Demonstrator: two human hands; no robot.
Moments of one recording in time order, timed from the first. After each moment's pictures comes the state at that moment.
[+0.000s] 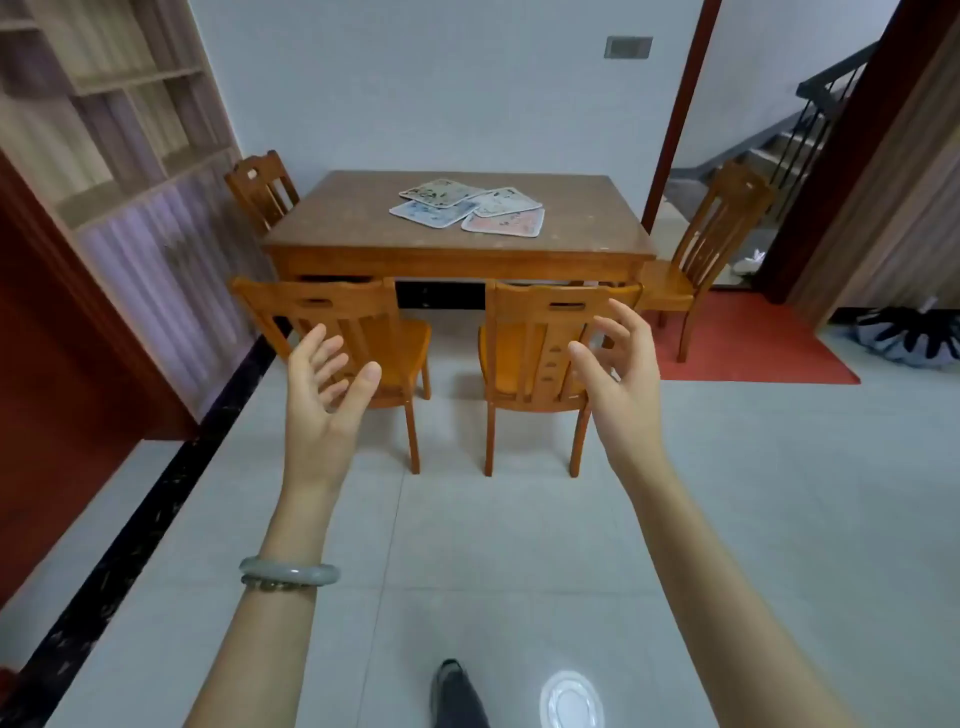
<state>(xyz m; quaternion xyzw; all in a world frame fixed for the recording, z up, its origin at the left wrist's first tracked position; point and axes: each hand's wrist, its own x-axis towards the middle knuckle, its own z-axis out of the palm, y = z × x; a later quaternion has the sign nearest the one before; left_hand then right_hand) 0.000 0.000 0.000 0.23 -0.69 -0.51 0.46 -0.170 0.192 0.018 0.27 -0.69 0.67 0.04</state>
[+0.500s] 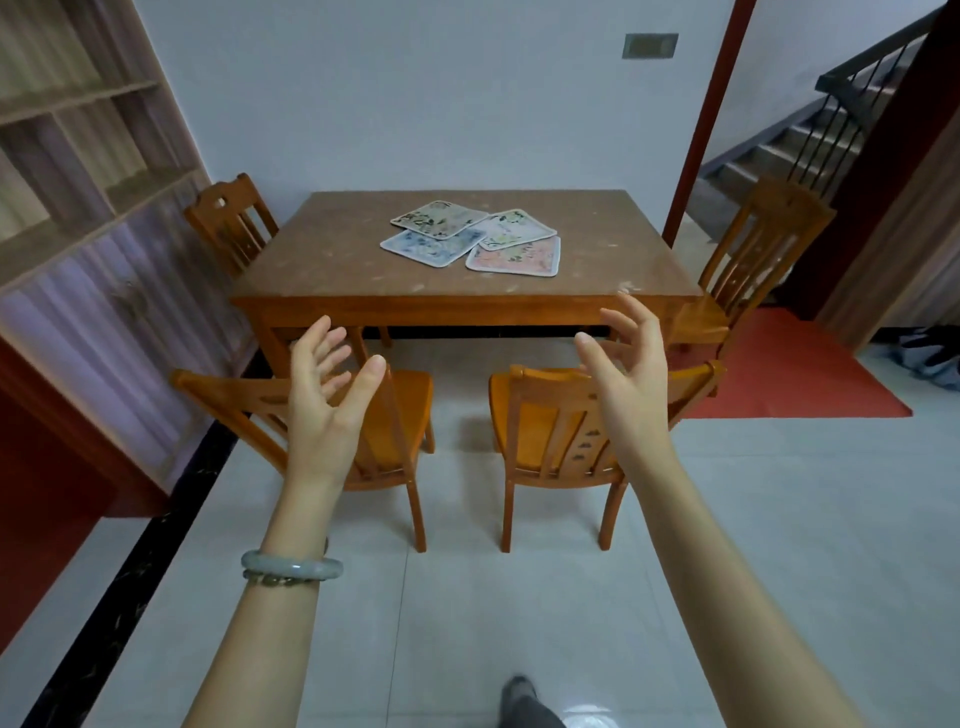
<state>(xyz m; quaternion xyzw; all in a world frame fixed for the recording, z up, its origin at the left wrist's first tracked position) -0.220 -0.219 0.024 0.23 -0.71 -0.50 0.45 -0.383 -0.025 0.037 0.23 -0.70 0.67 0.05</state>
